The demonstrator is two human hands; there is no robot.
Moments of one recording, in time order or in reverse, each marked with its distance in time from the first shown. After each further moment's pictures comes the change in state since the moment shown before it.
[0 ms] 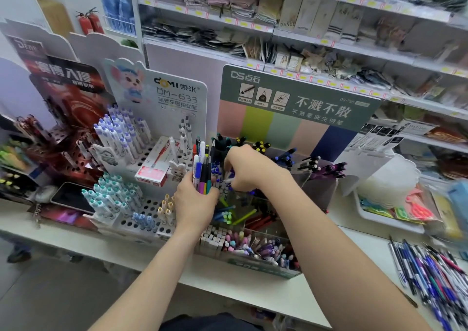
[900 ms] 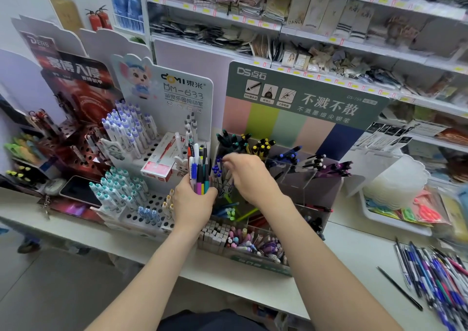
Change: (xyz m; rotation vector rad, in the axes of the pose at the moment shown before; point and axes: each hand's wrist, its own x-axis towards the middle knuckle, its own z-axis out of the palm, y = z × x) left_hand -0.005 -0.010 -0.009 0.000 0.026 -0.082; right_hand 0.001 0.009 0.068 0.253 0.484 -0.136
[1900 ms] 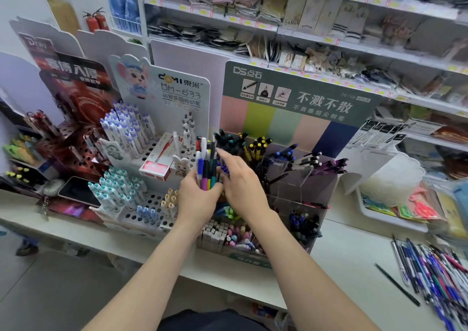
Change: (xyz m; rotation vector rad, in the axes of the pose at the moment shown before) left_hand -0.007 0.016 0.003 -0.223 -0.136 0.022; right_hand -0.029 -0.011 0.026 0.131 0.191 0.046
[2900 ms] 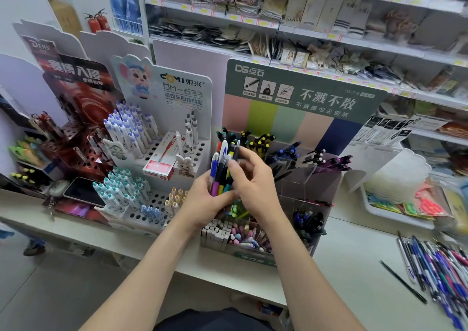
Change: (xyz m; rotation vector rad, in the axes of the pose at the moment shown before) left_hand -0.004 0.005 -0.016 -0.122 -0.434 0.035; right_hand -0.010 -0.026 -0.034 0.710 0.045 0.381
